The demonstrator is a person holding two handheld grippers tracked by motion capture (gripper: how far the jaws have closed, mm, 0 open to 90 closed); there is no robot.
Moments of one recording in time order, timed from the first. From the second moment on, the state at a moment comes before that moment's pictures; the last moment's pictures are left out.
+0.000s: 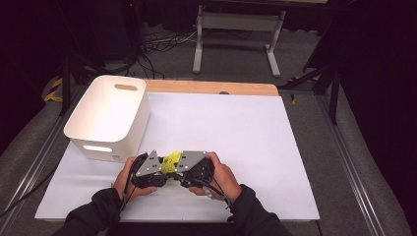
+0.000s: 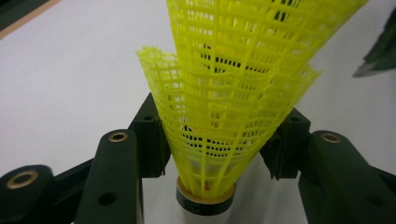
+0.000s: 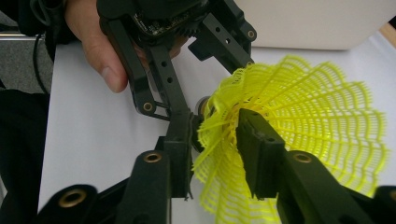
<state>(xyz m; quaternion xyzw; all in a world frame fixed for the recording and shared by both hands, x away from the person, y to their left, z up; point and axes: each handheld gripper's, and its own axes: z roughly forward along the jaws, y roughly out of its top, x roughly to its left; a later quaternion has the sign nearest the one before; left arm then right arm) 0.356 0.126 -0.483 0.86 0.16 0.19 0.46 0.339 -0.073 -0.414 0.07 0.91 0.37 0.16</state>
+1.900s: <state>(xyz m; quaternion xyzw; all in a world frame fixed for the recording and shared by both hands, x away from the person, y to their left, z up) 0.353 0.127 -0.475 0.82 0.15 0.21 0.51 0.314 -0.098 -0.364 0.09 0.87 0.42 0.25</state>
